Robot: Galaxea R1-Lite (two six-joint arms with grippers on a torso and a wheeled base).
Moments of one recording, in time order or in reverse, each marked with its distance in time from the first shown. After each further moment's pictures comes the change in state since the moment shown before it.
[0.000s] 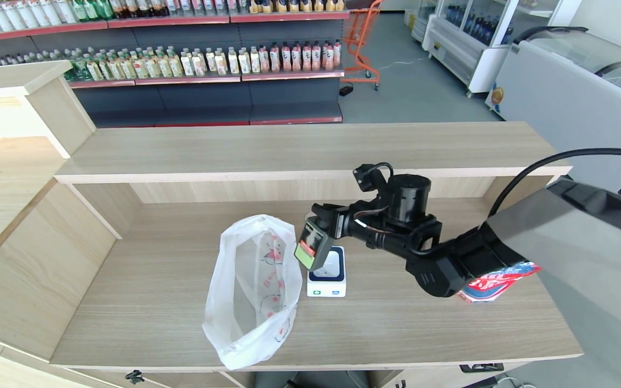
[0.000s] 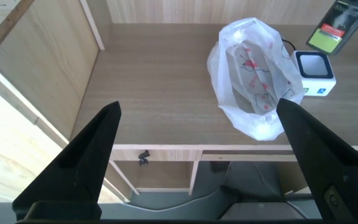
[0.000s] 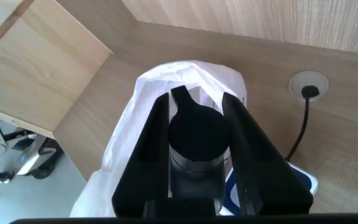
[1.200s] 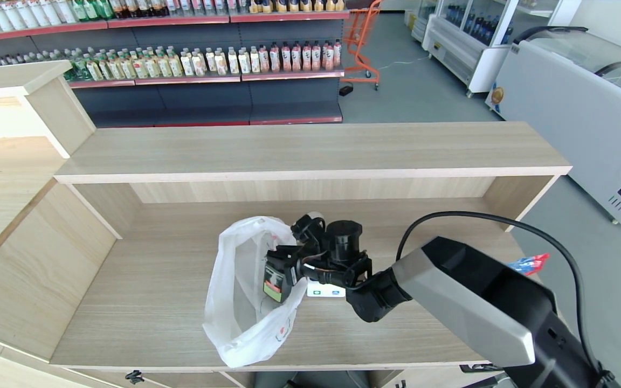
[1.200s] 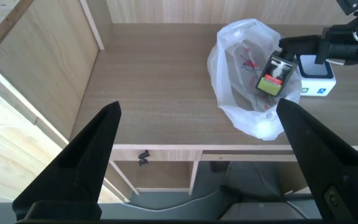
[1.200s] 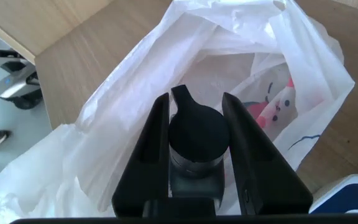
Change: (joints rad) left arm 0.000 0.000 0.000 0.000 0.000 0.000; right arm 0.100 0.407 -0.389 0.045 0.135 -0.256
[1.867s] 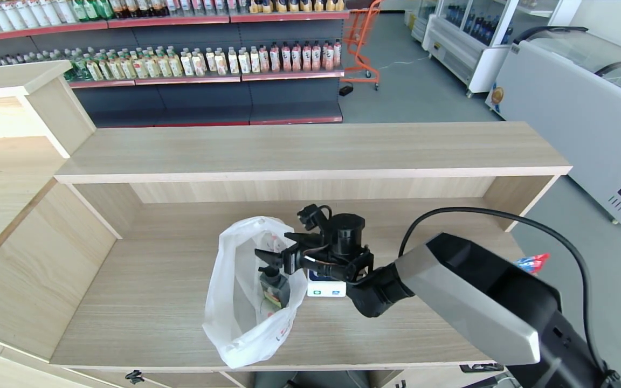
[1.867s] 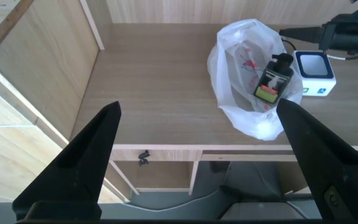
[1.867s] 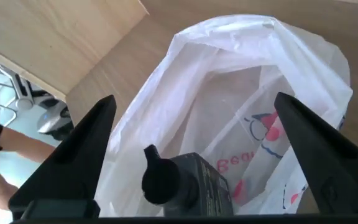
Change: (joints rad) left arm 0.000 0.000 0.000 0.000 0.000 0.000; right arm -0.006 -0.027 -0.012 -0.034 -0.002 0.231
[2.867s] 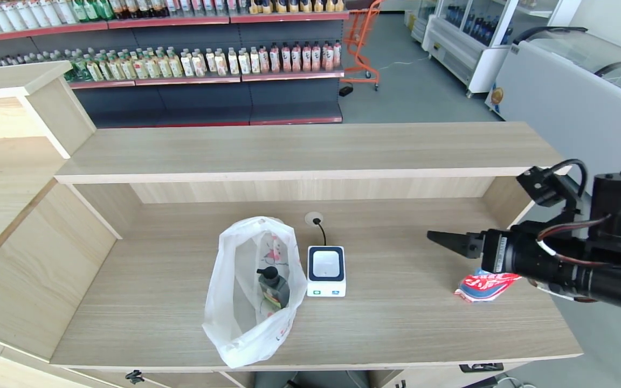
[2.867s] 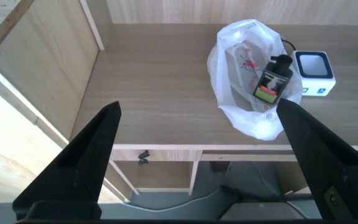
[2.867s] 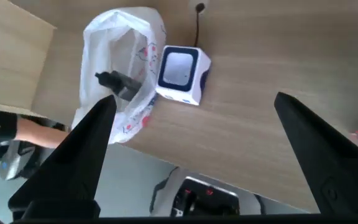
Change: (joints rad) left arm 0.000 0.000 0.000 0.000 0.000 0.000; right arm -0.359 -1.168 1.068 0.367 -0.185 0.066
